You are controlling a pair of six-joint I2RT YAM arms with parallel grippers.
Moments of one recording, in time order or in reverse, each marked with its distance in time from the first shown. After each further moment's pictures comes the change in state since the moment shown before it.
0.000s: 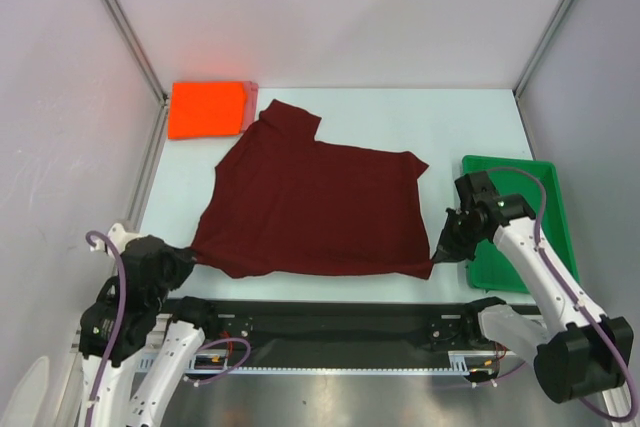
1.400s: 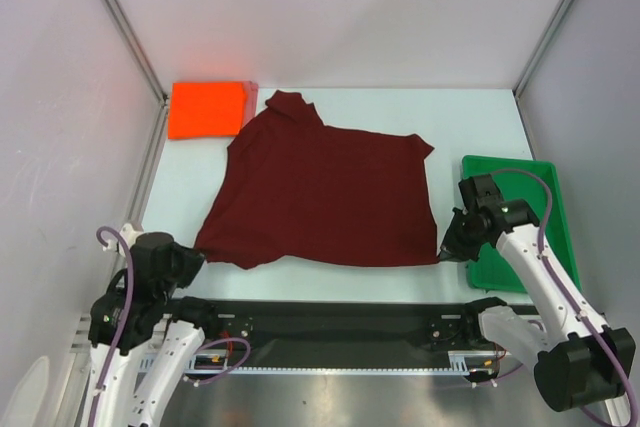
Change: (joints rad) left arm 0.000 0.018 -0.063 0.018 0.065 -0.116; right arm -0.011 -0.061 -0.047 0.025 0.085 0.040
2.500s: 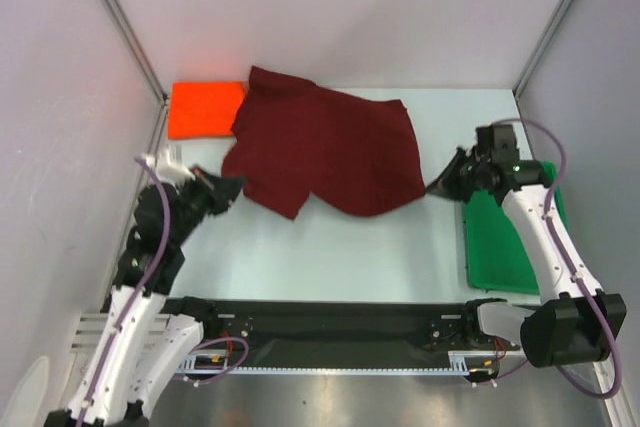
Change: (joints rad) left arm 0.005 0.321 0.033 0.926 0.464 0.364; right arm -0.126 0.226 0.379 0.276 -0.249 0.043
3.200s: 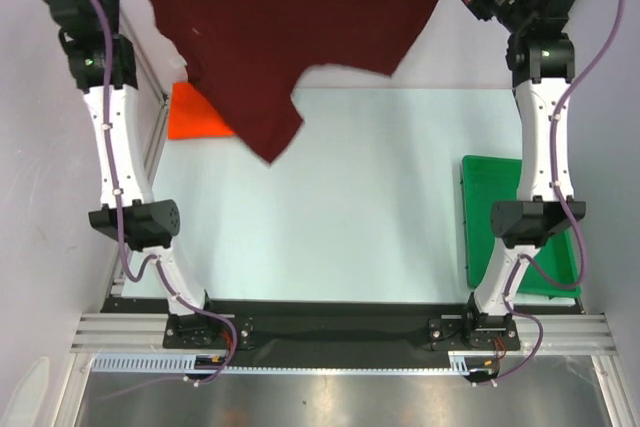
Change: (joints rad) left arm 0.330 1.278 1.693 0.256 -0.057 0.000; right arm -0.074 0.761 1.328 0.385 -0.052 0.114
